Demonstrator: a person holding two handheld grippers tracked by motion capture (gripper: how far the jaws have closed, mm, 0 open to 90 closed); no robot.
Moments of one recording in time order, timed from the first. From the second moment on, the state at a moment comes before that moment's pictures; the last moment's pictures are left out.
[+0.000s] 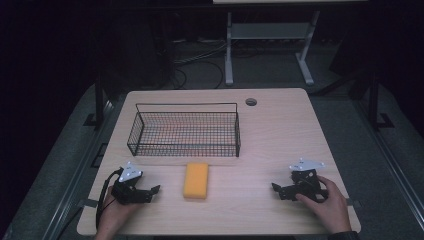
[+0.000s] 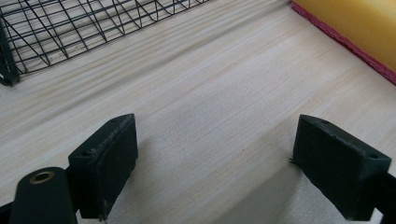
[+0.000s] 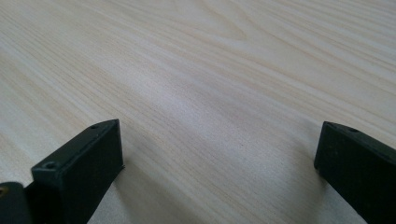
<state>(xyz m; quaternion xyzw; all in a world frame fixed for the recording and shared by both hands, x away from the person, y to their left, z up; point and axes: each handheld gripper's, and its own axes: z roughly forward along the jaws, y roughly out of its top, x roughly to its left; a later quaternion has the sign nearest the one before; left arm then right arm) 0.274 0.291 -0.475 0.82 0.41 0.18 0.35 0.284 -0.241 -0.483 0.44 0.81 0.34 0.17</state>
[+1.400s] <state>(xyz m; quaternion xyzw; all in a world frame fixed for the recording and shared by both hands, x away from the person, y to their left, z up) 0.283 0.274 -0.448 0.84 0.40 0.13 0.34 0.285 -0.240 -0.483 0.45 0.81 0.34 0.17</state>
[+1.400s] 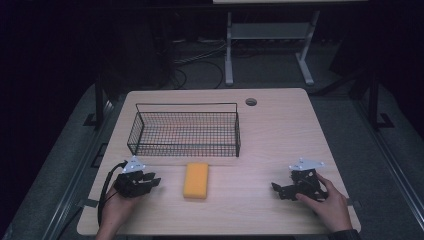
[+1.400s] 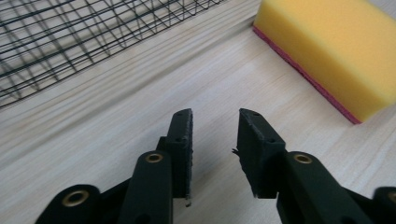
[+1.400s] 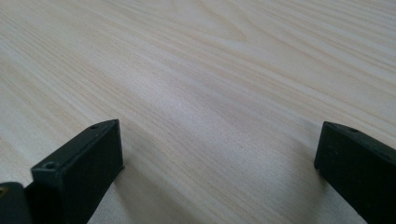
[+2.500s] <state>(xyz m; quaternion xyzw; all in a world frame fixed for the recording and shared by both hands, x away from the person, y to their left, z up) 0.303 0.236 -0.429 0.87 0.36 0.09 0.34 0.285 -0.240 -0.483 0.44 0.81 0.34 0.17</state>
